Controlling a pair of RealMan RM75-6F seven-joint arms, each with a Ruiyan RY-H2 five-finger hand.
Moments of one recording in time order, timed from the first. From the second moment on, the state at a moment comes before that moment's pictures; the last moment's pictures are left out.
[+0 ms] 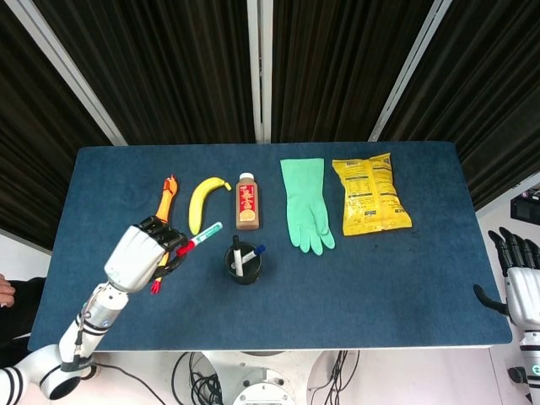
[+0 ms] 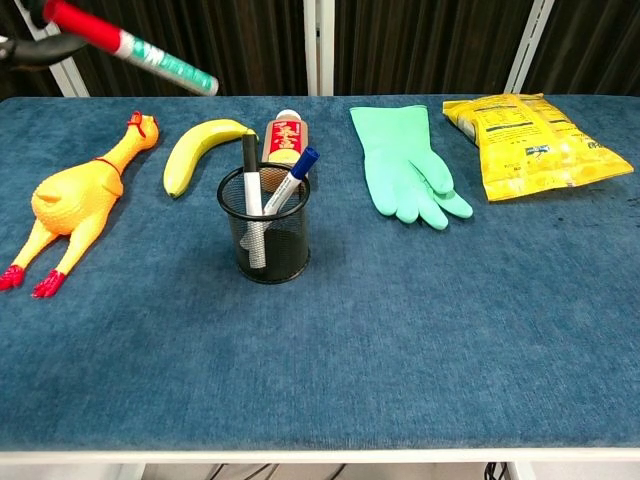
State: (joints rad) left arm -0.53 -1.30 -0.07 -1.62 1.73 1.49 0.15; right arm 0.07 -0.97 0.10 -1.79 -1.37 1.43 -0.07
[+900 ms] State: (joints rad) left arm -0.44 -1.48 0.02 -1.30 1.67 1.41 -0.13; right arm 0.08 -0.97 0.10 -1.78 -1.35 1.42 -0.07
